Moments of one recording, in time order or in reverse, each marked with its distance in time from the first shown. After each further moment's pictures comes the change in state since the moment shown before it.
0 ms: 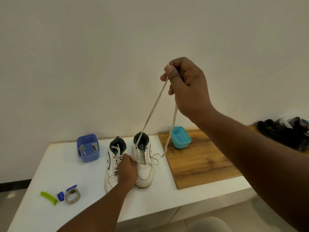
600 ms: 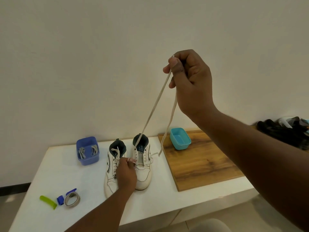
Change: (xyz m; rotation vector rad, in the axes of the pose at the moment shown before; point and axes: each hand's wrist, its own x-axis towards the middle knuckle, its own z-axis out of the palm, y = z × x) left_hand -0.009 0.004 0.000 -0.131 0.132 -0.014; right_hand 0.006 -0.007 -0.001 0.034 0.118 -0.160
